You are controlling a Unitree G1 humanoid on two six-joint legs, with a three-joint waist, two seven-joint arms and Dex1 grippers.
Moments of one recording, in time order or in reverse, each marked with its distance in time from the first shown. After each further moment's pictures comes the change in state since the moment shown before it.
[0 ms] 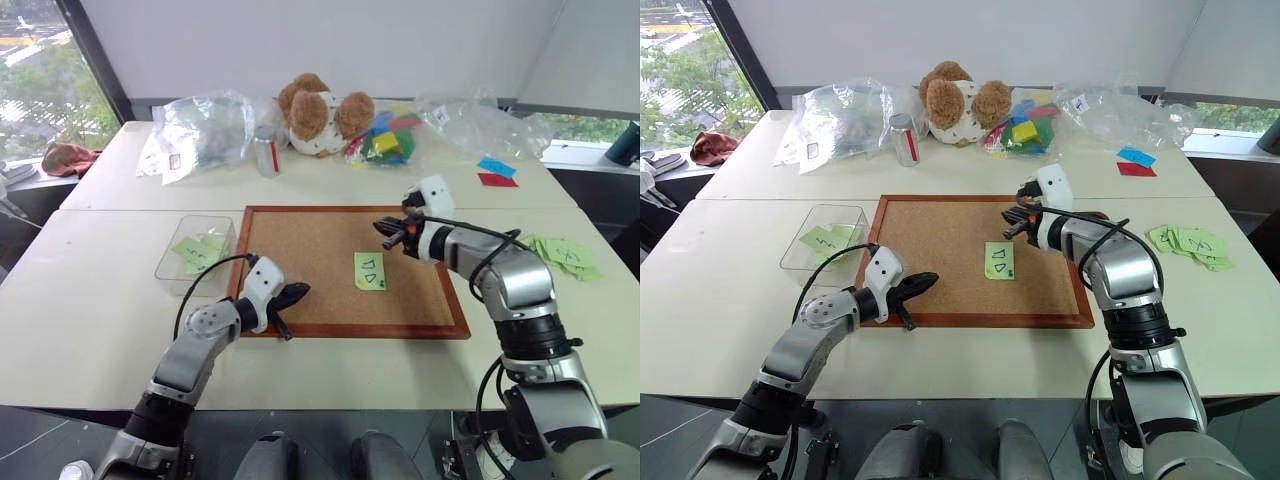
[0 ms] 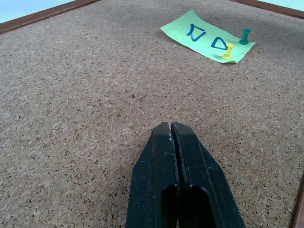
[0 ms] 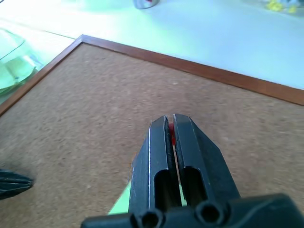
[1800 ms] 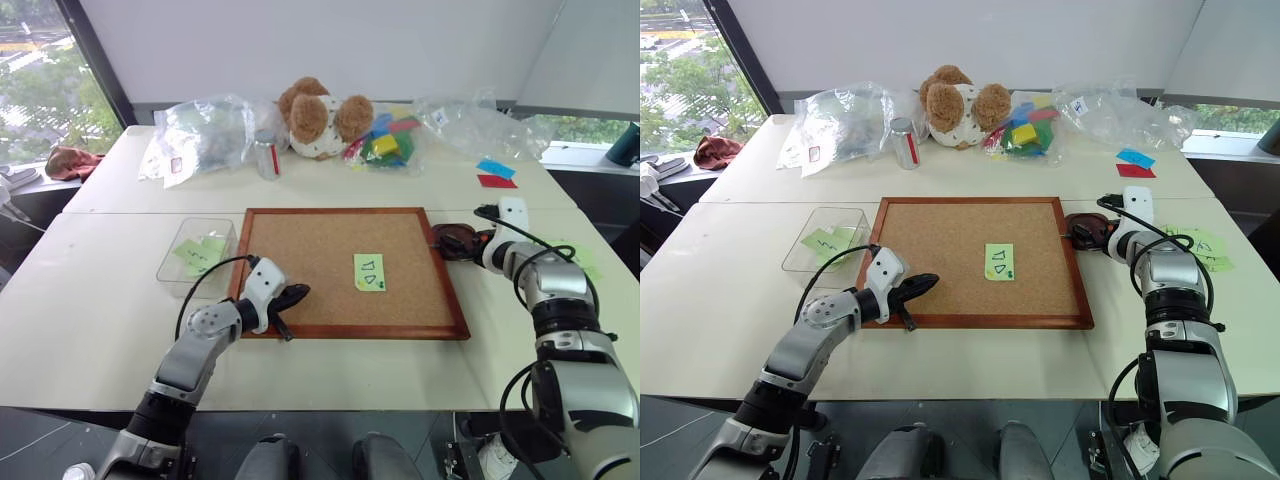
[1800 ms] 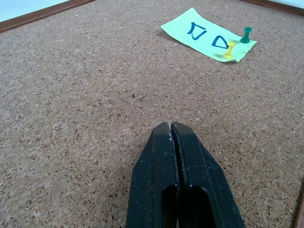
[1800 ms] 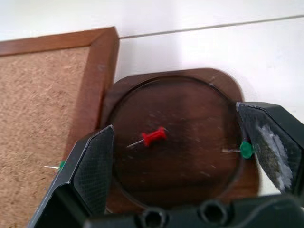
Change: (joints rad) left arm -0.002 -0.007 -0.001 0.017 0.010 -0.002 -0.007; right arm -0.089 -0.120 -0.171 0.722 -0.109 -0.333 -0.076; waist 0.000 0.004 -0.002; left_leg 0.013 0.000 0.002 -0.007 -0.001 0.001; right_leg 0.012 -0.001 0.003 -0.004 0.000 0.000
